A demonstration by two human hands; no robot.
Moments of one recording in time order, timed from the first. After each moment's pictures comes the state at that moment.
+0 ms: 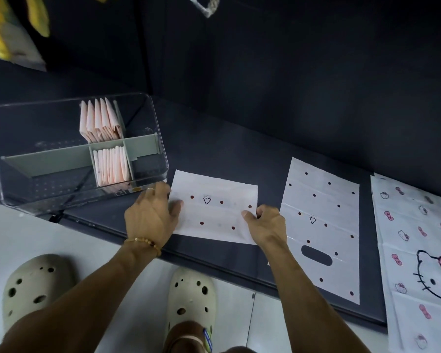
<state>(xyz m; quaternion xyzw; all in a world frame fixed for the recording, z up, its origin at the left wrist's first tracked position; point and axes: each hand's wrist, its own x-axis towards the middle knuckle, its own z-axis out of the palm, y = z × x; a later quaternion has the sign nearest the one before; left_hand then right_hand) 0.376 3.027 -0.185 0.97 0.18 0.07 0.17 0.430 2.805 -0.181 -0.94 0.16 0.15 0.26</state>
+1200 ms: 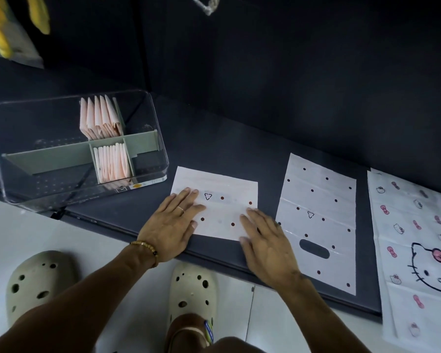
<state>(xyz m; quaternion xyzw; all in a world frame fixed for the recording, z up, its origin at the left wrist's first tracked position) 0.359 3.023 -0.210 0.98 -0.14 -0.05 0.14 0.371 2.774 -0.178 -0.97 -0.25 0.05 0.05</state>
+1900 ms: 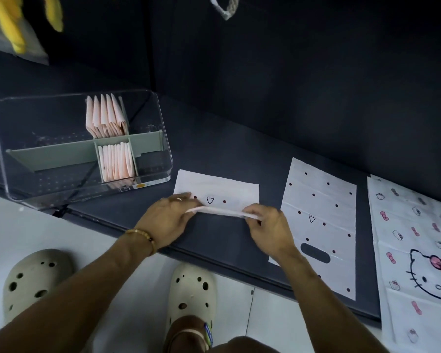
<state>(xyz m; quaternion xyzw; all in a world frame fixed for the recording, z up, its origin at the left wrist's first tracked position) 0.369 3.035 -0.181 0.95 -0.07 -0.04 0.31 0.411 2.793 -0.165 -0.95 -0.08 0.09 0.29</state>
